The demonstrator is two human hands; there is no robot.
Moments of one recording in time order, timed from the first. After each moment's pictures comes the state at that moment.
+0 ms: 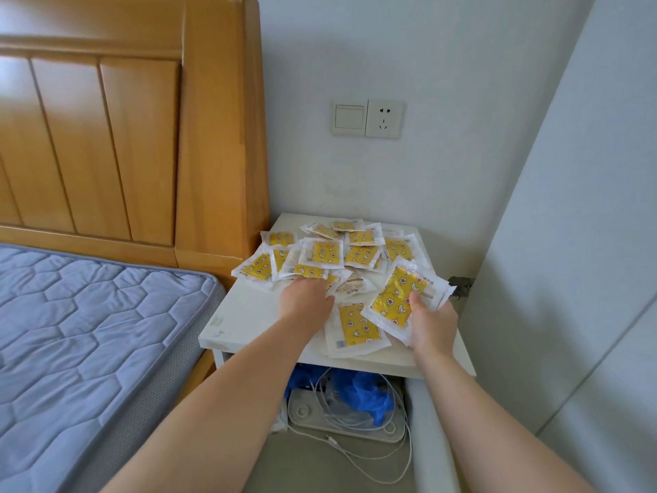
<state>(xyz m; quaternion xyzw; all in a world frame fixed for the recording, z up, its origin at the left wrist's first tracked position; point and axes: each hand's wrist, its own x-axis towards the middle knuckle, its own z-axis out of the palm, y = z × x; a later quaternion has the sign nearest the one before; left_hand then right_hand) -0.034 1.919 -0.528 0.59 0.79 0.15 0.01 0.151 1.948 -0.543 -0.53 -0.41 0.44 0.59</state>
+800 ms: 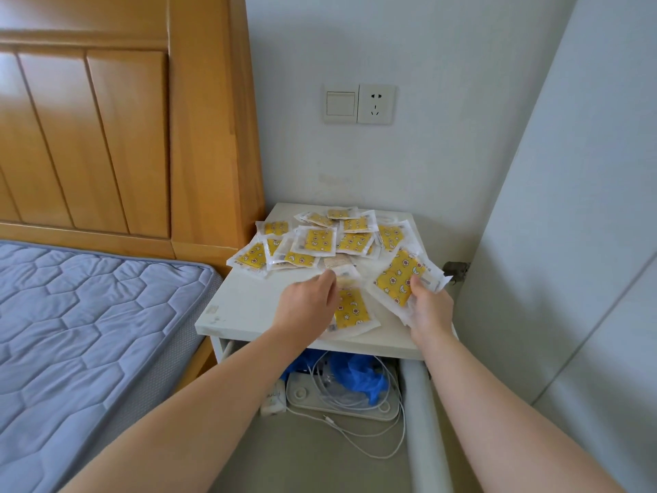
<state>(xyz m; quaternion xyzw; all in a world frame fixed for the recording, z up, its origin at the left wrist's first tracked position) -0.015 1.884 -0.540 0.67 0.66 0.32 -0.09 0.164 1.957 -0.544 -0.47 -0.31 0.57 0.59</state>
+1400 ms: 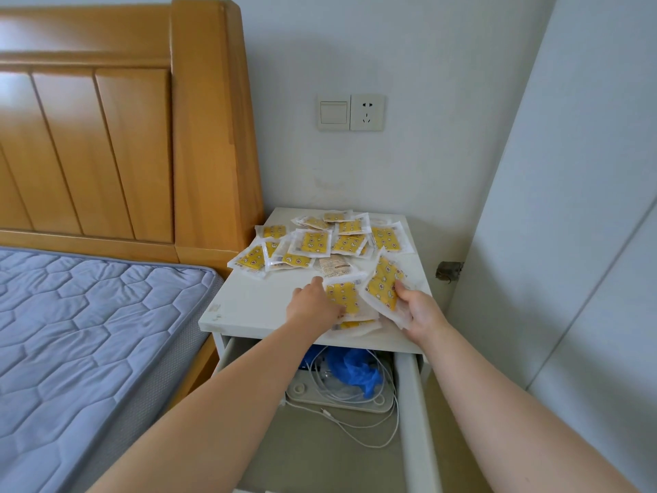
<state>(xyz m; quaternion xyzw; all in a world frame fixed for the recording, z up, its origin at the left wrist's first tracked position) 0.015 1.883 -0.520 0.52 0.80 0.23 0.21 0.178 1.951 -0.539 -0.43 -0.29 0.73 0.45</state>
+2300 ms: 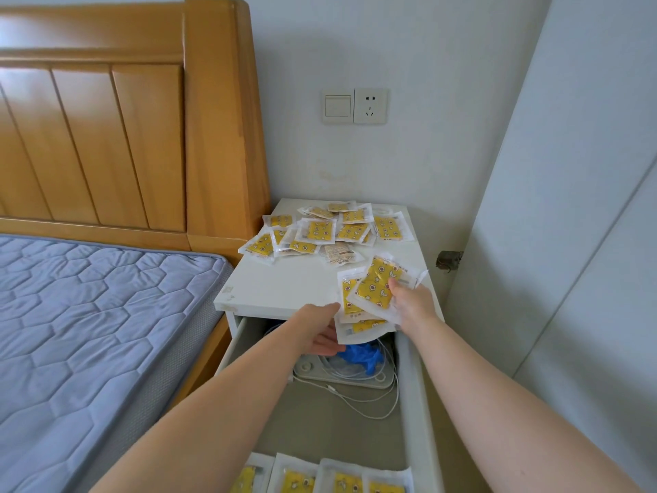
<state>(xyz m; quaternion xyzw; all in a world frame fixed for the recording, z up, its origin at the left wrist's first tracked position) 0.021 1.830 -0.532 0.28 0.70 0.35 0.56 0.170 1.912 -0.538 -0.54 -0.38 0.59 0.46</state>
